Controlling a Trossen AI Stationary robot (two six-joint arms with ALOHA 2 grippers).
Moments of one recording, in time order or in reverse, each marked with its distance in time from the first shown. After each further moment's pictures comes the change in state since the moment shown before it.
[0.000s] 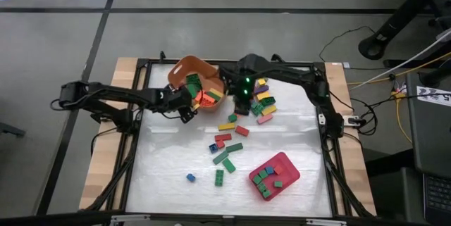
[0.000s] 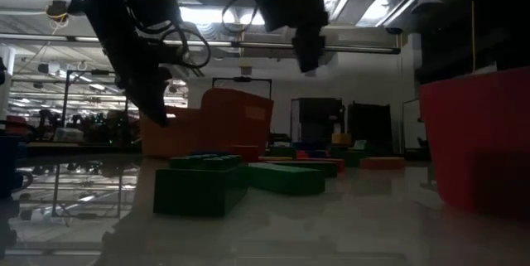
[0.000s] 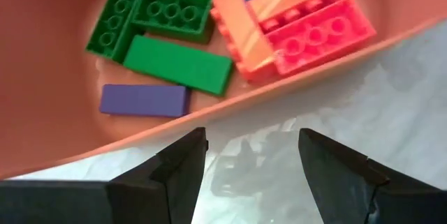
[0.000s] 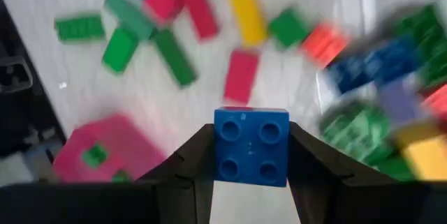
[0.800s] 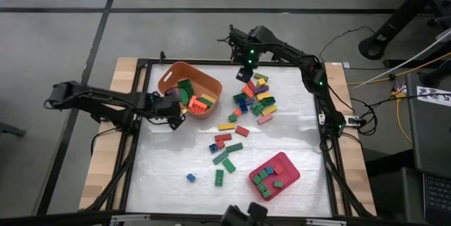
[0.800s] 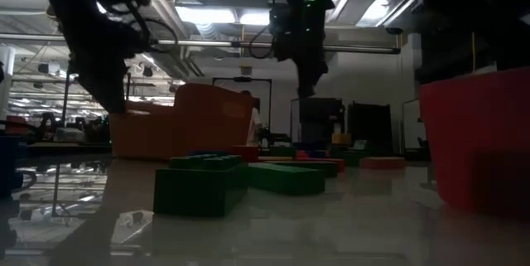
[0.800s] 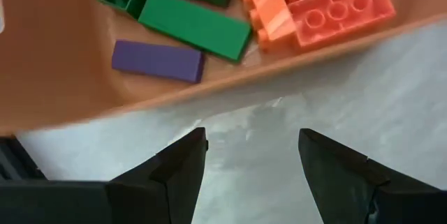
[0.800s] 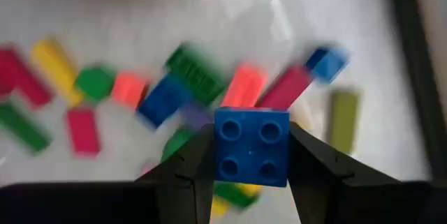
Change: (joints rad) left arm -0.137 -0.151 0.000 -0.338 0.008 -0.335; right arm -0.307 0.122 0.172 0.002 0.200 -0.107
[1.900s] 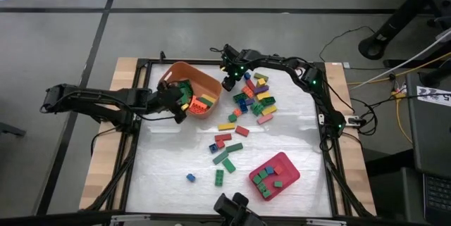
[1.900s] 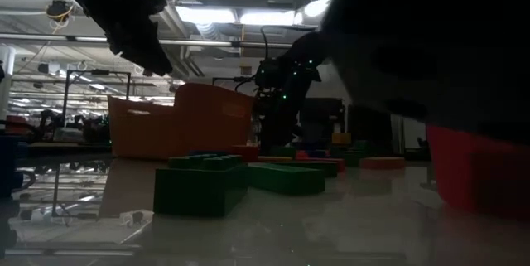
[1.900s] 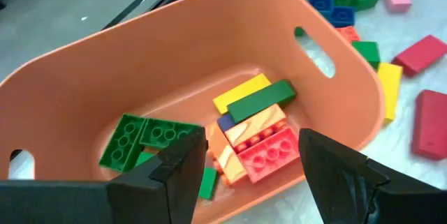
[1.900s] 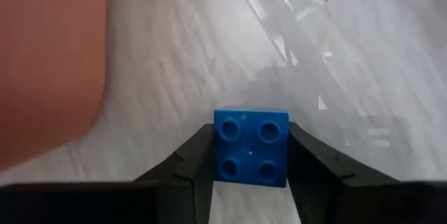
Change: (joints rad) left arm 0.019 -0.162 0.003 0.332 -0.072 0.359; right arm -0.015 0.093 -0.464 0.851 -0.096 0.145
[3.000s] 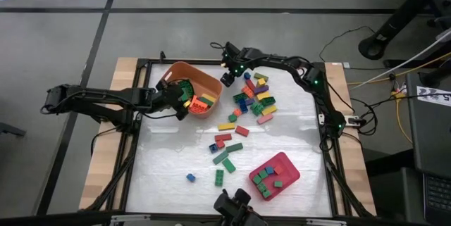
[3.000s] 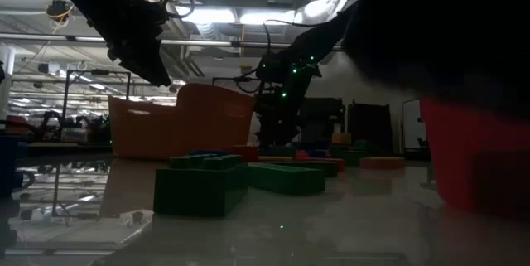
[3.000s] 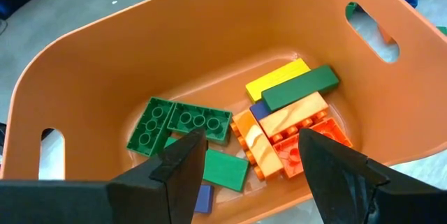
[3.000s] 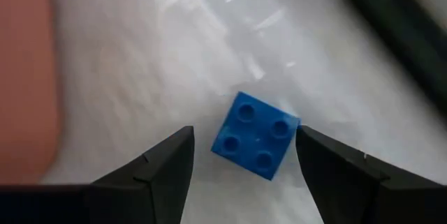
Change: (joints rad) left arm 0.056 0.053 -0.019 -0.001 -0.050 -0.012; right arm -0.008 -0.018 -0.002 0.043 0.116 0.090
